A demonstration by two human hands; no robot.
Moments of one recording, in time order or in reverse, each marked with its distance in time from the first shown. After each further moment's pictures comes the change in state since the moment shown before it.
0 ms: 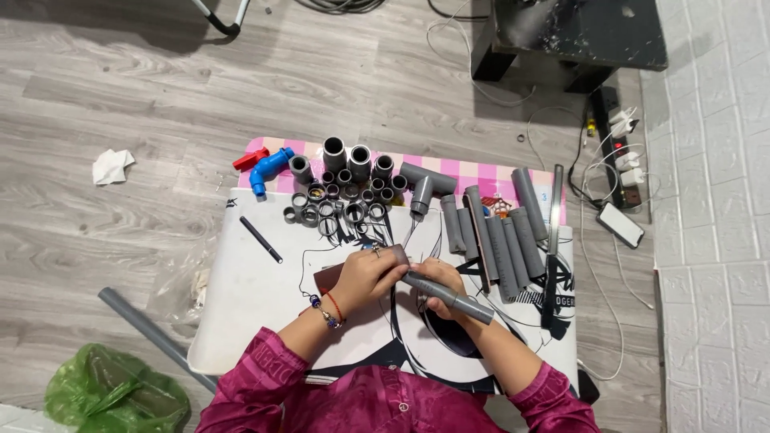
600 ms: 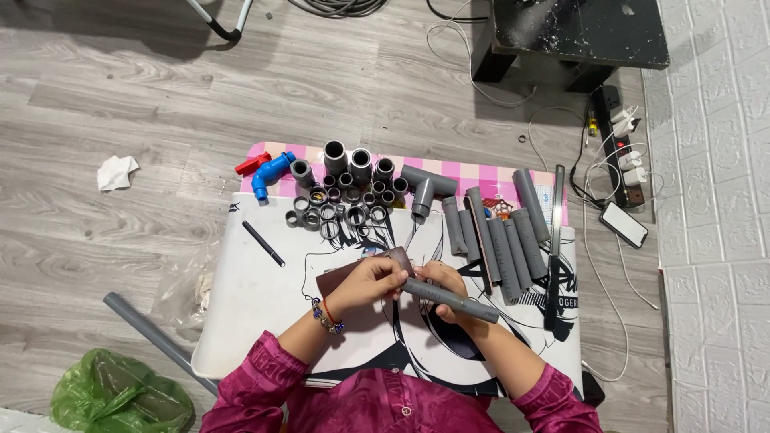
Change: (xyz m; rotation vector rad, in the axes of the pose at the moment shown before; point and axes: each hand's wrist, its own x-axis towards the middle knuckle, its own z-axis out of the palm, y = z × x) left_hand -0.020 -0.027 0.020 -0.979 -0.248 -0.550; right_hand -0.022 0.021 -0.005 0.012 -0.004 -0.037
